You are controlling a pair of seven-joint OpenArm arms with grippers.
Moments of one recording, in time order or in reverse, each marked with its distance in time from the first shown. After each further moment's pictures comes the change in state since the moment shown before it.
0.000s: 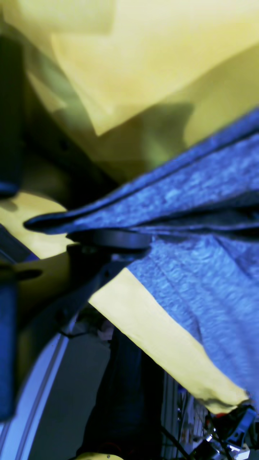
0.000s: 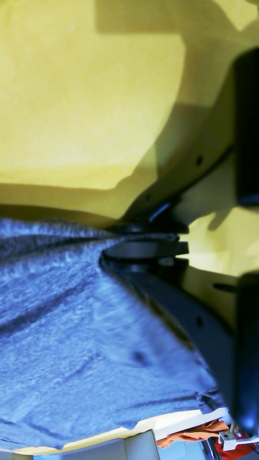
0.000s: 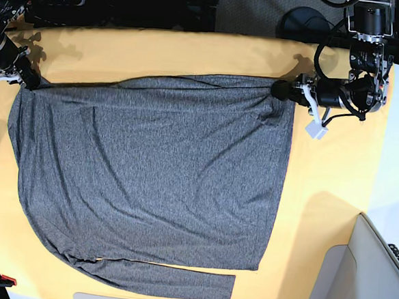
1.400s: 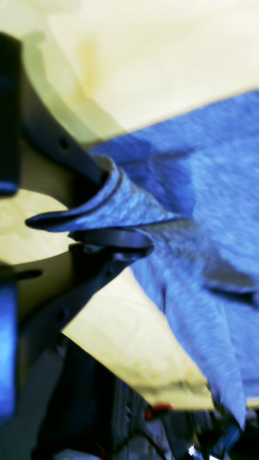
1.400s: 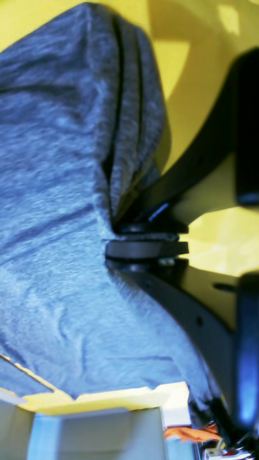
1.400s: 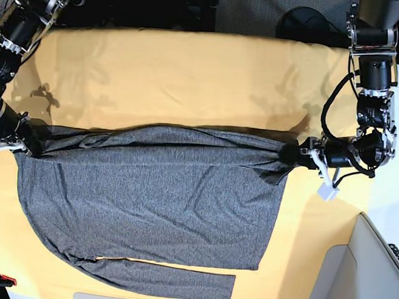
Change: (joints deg) left arm -21.2 0.3 0.4 -14.2 2.1 0.0 -3.3; right arm 24.0 -1.5 -9.6 -3.8 -10.2 -1.0 -1.1
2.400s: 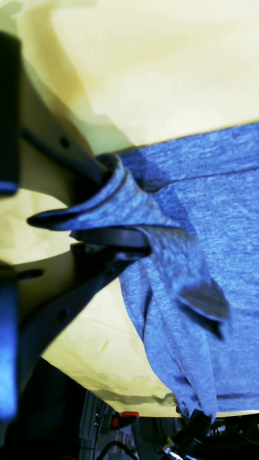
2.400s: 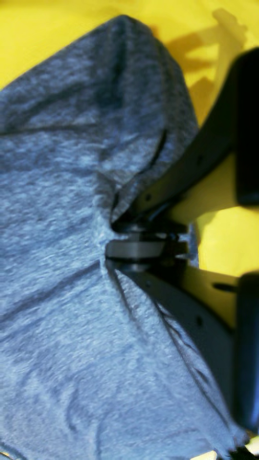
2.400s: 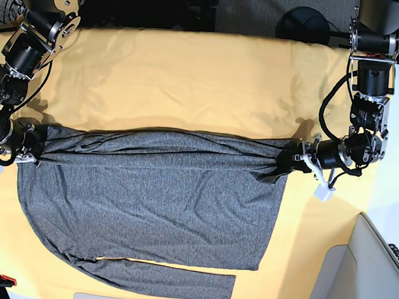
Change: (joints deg) left arm -2.3 -1.4 8.0 -8.5 1.6 0.4 -13.8; right arm 9.2 -2.1 -2.0 -8.0 -21.7 -0.1 2.5
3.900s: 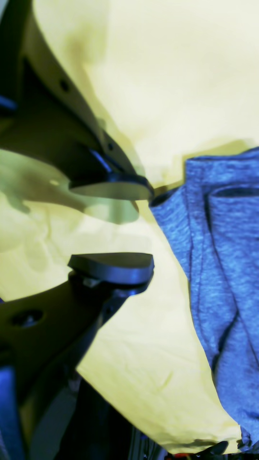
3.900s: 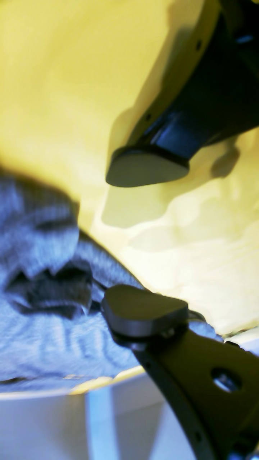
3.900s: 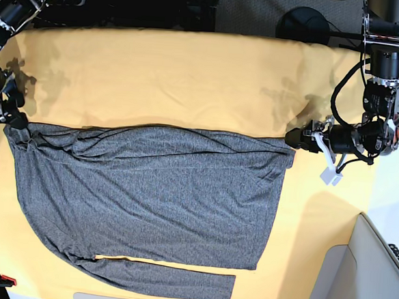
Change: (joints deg) left arm 7.6 -4.4 -2.3 11.4 0.1 -0.2 8.4; right arm -17.2 4.5 19.2 -0.4 30.4 0.2 -5.4
